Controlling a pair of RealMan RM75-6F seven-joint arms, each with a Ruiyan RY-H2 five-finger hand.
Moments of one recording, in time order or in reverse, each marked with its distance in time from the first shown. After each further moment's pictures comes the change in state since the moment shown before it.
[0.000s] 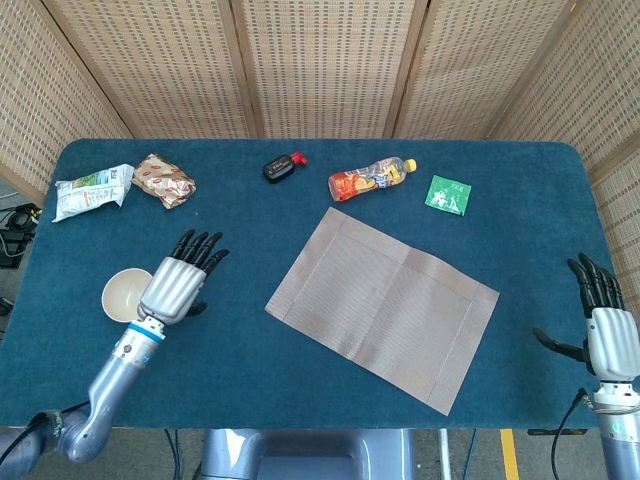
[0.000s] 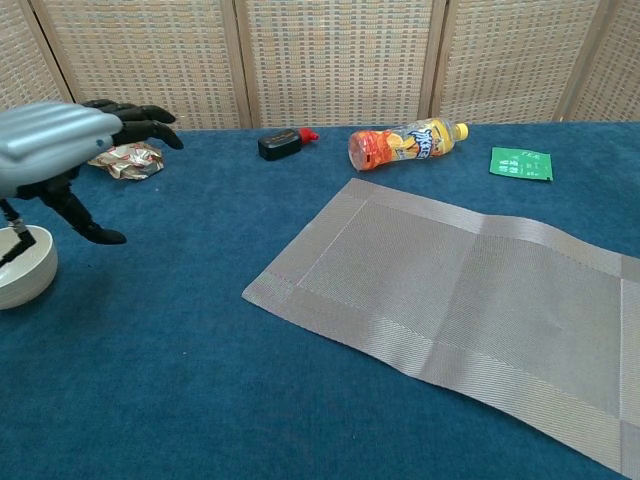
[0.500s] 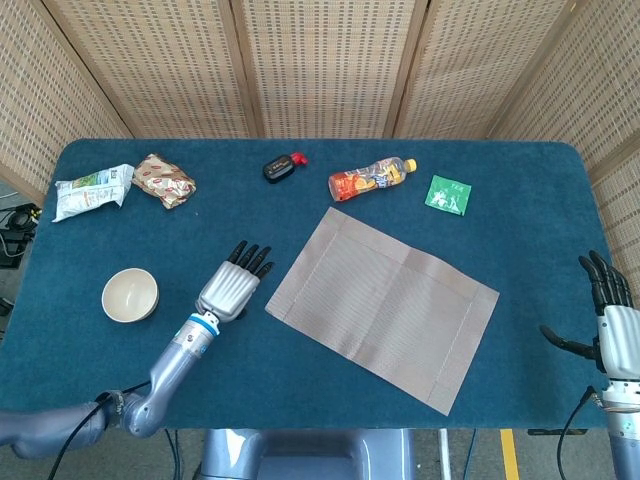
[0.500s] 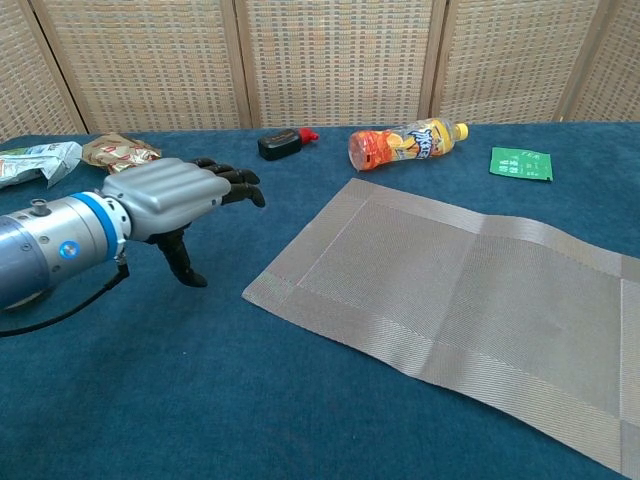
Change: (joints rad) left arm -0.178 -0.221 -0.008 0.160 -0.230 -0.140 0.211; right arm -0.004 0.014 0.017 0.016 0.015 -0.021 0.090
